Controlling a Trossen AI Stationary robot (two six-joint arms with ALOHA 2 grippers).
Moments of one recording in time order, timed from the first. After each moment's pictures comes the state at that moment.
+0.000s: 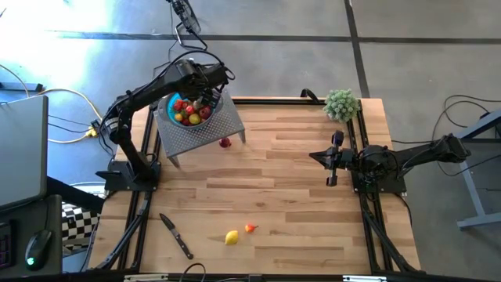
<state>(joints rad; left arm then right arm) 0.55 1.69 1.87 -1.56 -0.61 -0.65 0.16 0.45 0.13 0.43 0.31 -0.18</state>
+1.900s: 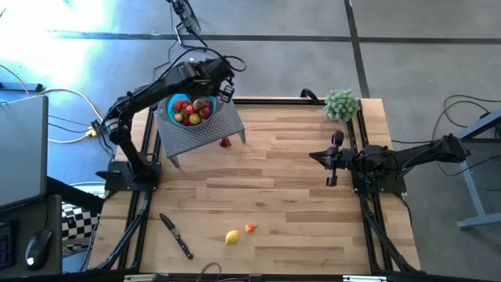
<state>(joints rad) 0.51 1.69 1.87 -1.24 -0.59 -0.53 0.16 0.45 0.13 0.43 0.31 -0.19</state>
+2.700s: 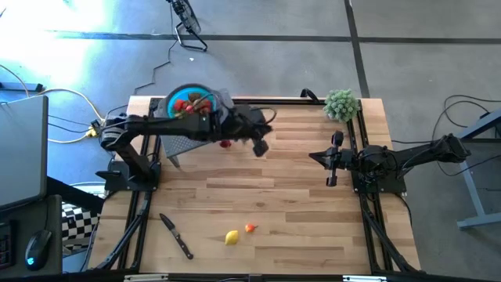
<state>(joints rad) 0.12 1.64 1.47 -0.27 -0.23 -0.15 0.16 0.45 0.13 0.41 0.31 -0.18</state>
